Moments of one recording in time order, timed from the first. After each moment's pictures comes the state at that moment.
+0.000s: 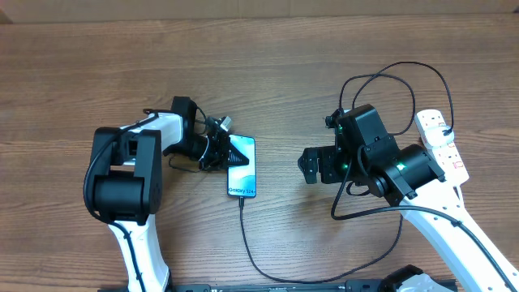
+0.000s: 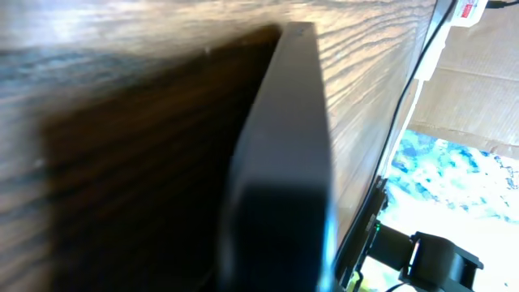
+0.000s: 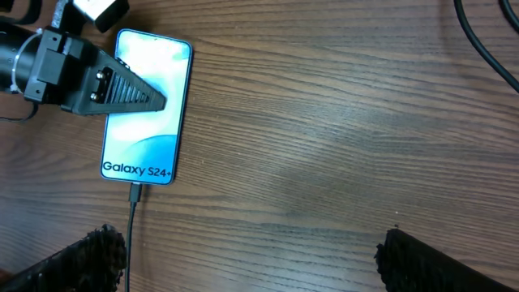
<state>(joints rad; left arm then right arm) -0.10 2.15 1.19 -0.71 0.95 0.01 0.47 1.26 1.09 -0.92 -0.12 0.36</state>
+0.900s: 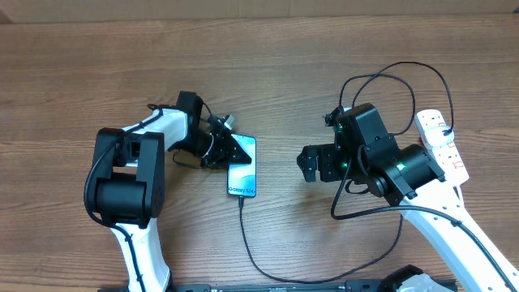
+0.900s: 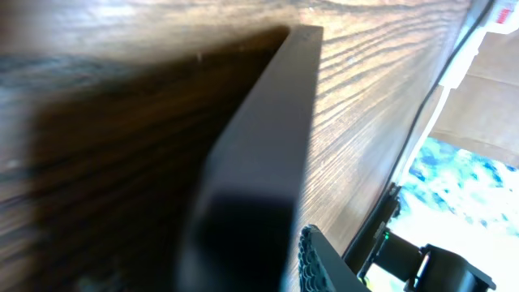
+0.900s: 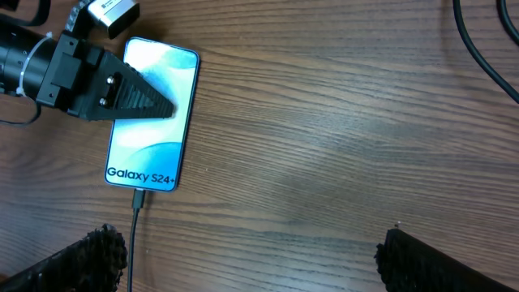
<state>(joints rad) -0.13 2.13 1.24 -0.76 0.84 -0.08 0.47 1.26 1.09 -0.90 -0.12 0.36</state>
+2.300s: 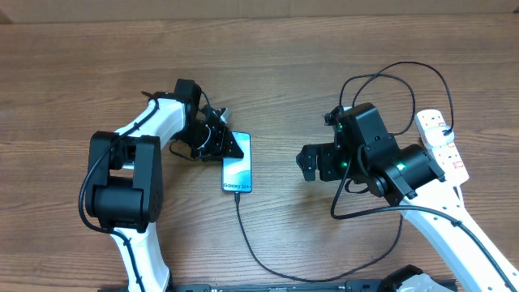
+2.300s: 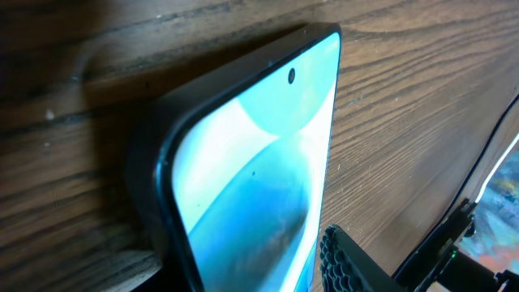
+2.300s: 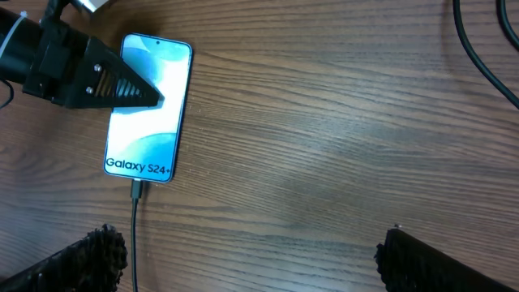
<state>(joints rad) -0.13 2.10 1.33 -0.87 0.63 -0.02 0.47 1.26 1.09 -0.89 -0.12 0.36</state>
